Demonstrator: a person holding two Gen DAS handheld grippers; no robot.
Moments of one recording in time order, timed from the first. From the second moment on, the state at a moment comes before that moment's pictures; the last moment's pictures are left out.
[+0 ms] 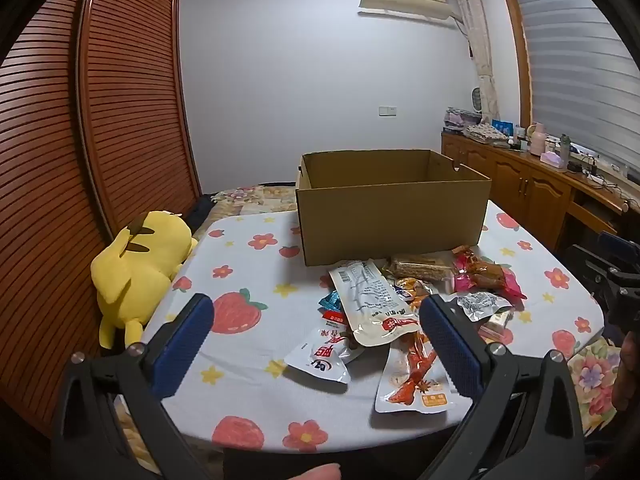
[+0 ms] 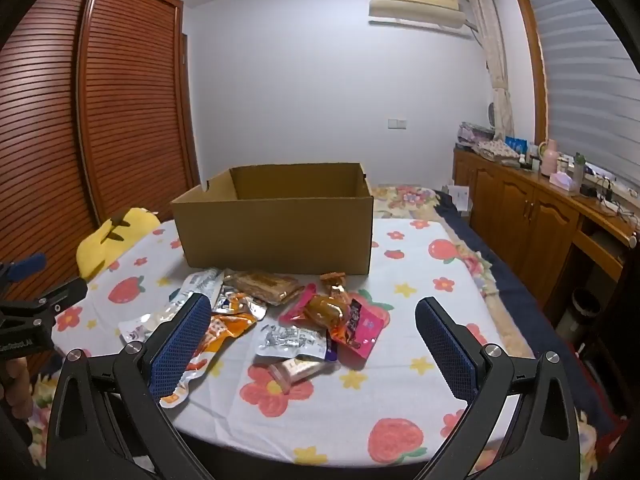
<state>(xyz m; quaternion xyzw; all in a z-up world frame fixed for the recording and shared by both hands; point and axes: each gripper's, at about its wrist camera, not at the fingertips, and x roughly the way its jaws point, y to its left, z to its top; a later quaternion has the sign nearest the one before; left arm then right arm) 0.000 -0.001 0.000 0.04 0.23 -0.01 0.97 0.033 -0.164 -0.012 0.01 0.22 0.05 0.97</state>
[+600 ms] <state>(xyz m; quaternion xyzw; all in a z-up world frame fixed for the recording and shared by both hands) -0.002 -0.007 -0.002 0.03 0.23 -0.01 0.97 0.032 -0.164 -0.015 0.00 0.22 0.05 0.97</state>
